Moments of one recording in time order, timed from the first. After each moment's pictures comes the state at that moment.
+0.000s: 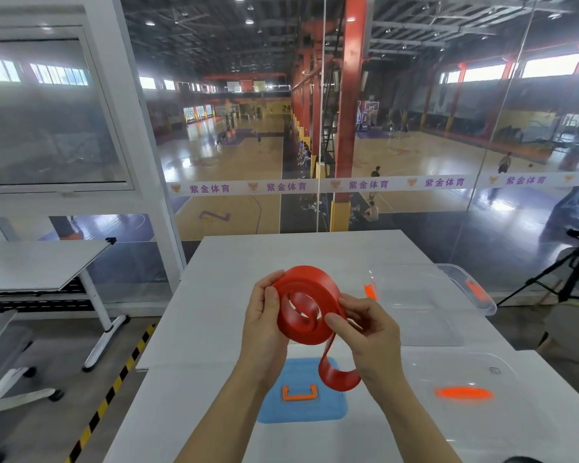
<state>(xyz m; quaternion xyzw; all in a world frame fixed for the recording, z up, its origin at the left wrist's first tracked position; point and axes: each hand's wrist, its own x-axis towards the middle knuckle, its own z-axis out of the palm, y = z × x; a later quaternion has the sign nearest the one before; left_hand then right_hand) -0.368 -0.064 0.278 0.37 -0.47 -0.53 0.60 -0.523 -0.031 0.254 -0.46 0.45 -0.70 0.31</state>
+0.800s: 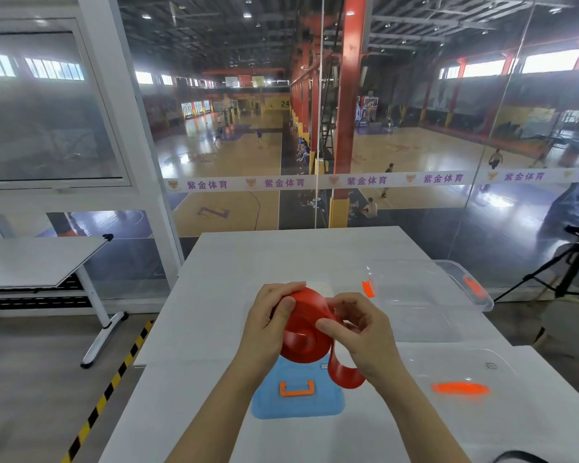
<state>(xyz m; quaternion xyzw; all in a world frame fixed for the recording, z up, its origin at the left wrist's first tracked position) -0.357 -0.074 0.264 0.39 -0.66 -0.37 0.52 -0.535 -0.031 0.260 -0.53 0.49 -0.60 0.33</state>
